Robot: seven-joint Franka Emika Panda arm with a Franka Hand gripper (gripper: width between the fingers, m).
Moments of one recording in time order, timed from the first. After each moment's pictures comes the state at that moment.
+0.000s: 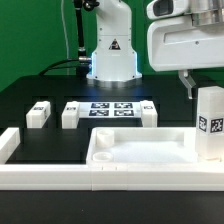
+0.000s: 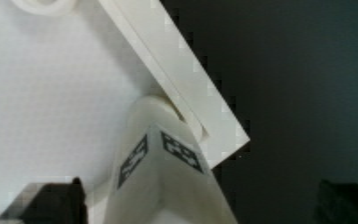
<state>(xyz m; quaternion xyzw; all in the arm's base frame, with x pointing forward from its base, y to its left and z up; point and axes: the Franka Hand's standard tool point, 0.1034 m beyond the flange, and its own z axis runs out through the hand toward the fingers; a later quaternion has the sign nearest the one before) 0.644 0.114 0.121 -0.96 0.26 -0.02 0.09</state>
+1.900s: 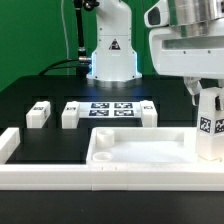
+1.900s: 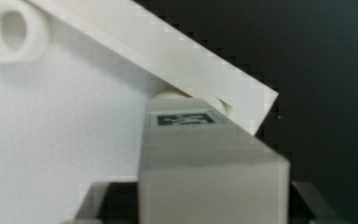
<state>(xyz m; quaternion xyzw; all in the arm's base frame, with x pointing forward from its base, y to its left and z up) 0.650 0.100 0.109 -0.83 0.55 0.03 0.10</state>
